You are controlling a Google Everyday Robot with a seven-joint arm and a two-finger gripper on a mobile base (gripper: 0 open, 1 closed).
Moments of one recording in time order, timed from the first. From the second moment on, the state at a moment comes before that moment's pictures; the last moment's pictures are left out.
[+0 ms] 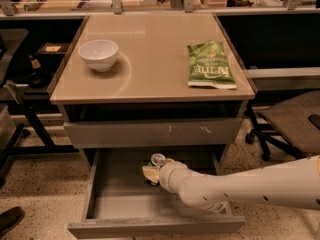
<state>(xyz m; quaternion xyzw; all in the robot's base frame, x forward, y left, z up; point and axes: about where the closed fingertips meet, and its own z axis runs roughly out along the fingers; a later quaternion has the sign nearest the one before) 0.545 0.011 0.528 -0.20 0.86 0.19 0.42</state>
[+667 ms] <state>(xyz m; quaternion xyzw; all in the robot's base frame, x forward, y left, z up) 0.547 0.007 0.514 -0.18 0.87 0.18 0.43</state>
